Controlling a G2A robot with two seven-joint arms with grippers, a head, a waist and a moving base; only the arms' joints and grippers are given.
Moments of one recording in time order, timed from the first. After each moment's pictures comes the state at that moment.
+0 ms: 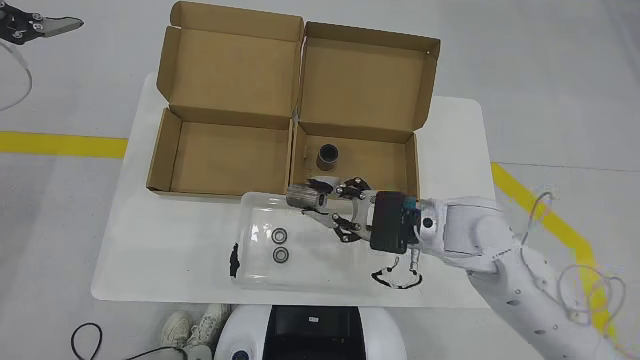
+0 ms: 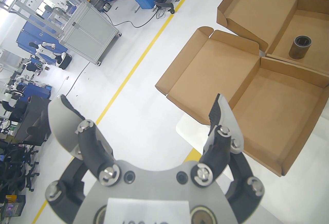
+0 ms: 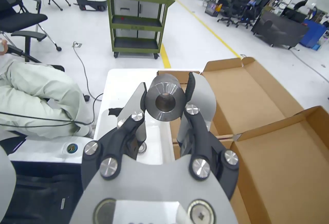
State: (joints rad) left arm 0.60 -0.17 -1.14 -1.49 0.83 -0.81 -0.08; right arm -1.16 -0.98 0.96 -2.02 -1.04 -0.70 -0.02
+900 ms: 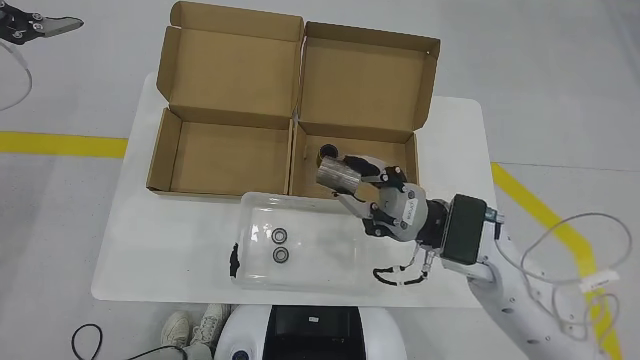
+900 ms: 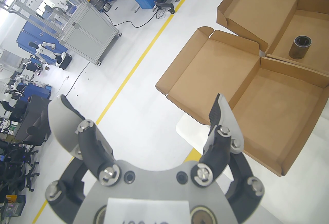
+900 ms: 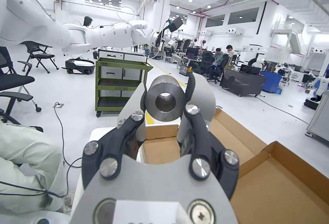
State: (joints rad) left arm 0.60 -0.17 -1.14 -1.49 0.83 -0.81 -0.08; right arm -1.26 -1.01 1.01 -1.99 -1.15 -0.63 -0.48
